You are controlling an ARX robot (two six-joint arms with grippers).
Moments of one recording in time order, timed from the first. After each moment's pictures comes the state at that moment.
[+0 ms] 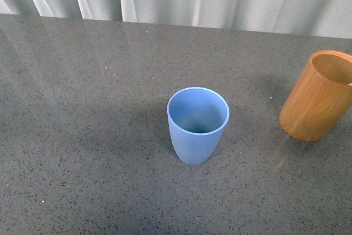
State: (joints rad) left arm 0.00 0.37 0.08 0.29 0.00 -0.01; right arm -0.19 1.09 0.15 0.61 -0.27 -0.34
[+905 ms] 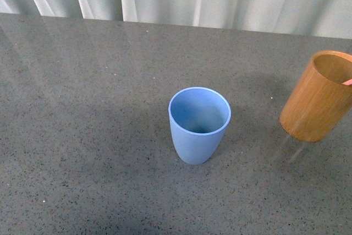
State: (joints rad) left arm 0.00 0.00 0.02 0.01 0.00 -0.01; right arm 0.00 1.54 0.25 1.01 -0.32 -0.22
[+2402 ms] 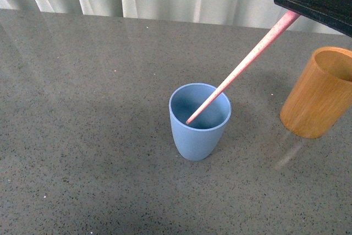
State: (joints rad) left arm 0.00 0.00 0.02 0.00 0.00 0.00; right arm 0.44 1.08 0.51 0.19 -0.30 0.05
